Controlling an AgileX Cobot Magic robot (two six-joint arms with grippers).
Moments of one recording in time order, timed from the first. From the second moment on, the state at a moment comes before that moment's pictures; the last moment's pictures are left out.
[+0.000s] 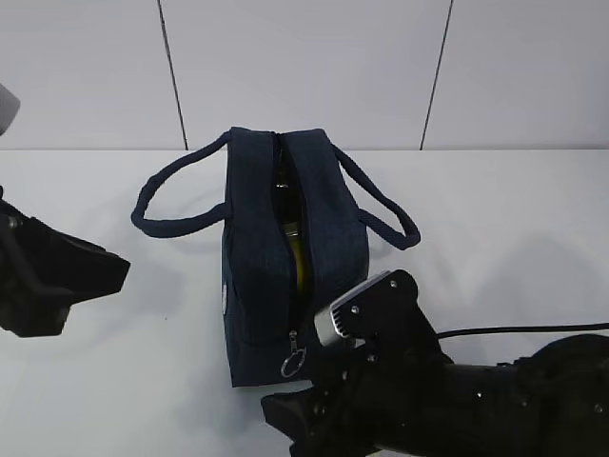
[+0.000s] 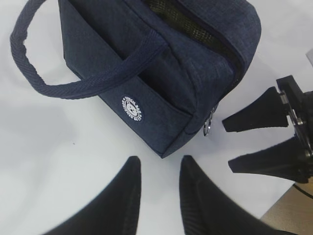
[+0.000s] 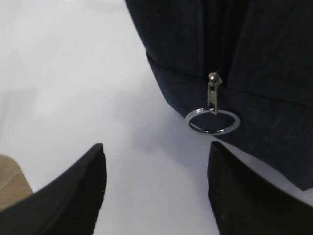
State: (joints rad) left arm -0.70 1.03 -0.67 -0.14 0.47 -0.02; right arm 0.77 1.73 -0.50 -0.29 -0.54 0.47
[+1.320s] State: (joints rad) left arm -0.70 1.03 -0.67 -0.14 0.47 -0.02; right arm 0.77 1.83 -0.58 -0.11 -0.54 0.50
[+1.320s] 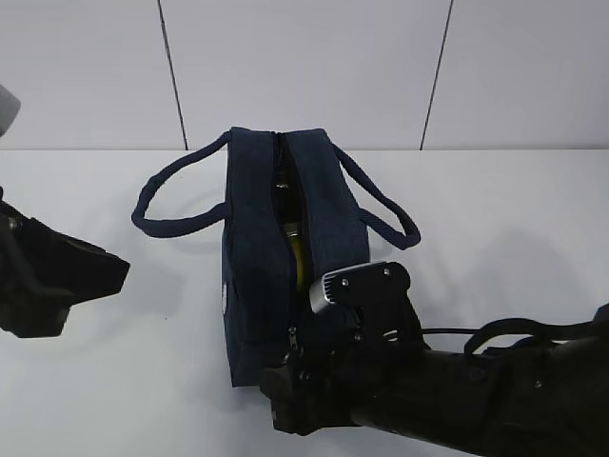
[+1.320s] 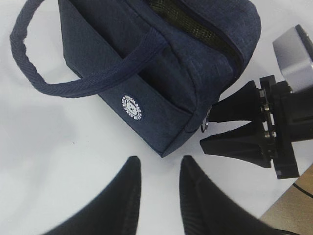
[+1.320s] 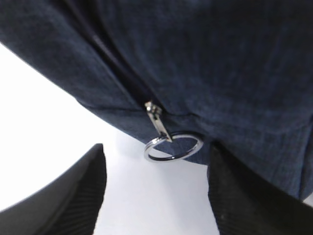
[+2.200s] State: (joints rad) left arm -0.70 1.03 -0.67 -0.14 0.47 -0.02; right arm 0.77 1.84 -0.58 -0.12 -0.47 0.50
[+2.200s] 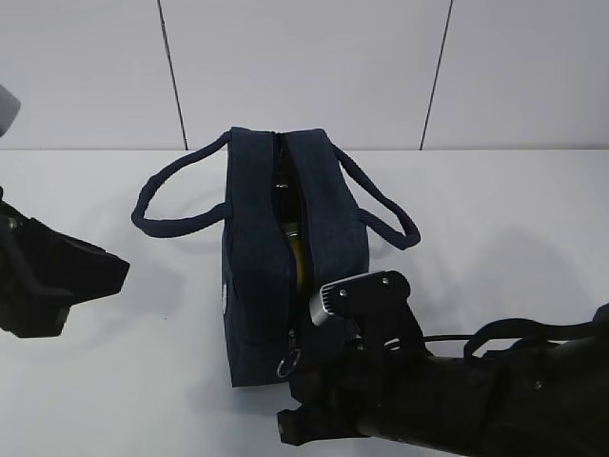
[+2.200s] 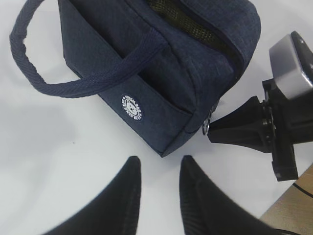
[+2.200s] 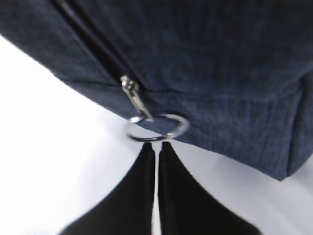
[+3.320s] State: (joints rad) left arm -0.70 1.03 -0.67 -0.14 0.47 -0.02; right arm 0.77 1.84 -0.58 -0.22 -0.51 0.56
